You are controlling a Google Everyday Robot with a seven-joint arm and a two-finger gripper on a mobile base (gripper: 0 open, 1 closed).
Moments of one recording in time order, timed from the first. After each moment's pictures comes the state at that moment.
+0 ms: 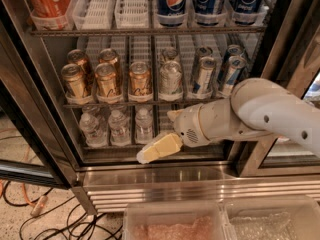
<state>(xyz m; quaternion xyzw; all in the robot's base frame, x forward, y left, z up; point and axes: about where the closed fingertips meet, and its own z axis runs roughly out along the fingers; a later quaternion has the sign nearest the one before) 0.498 -0.005 0.802 -0.44 0.77 0.29 0.36</state>
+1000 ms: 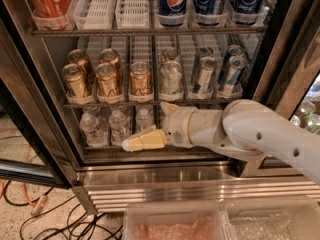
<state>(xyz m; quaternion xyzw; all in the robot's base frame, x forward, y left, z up) 0.528 0.026 0.814 -0.38 0.73 0.30 0.48</state>
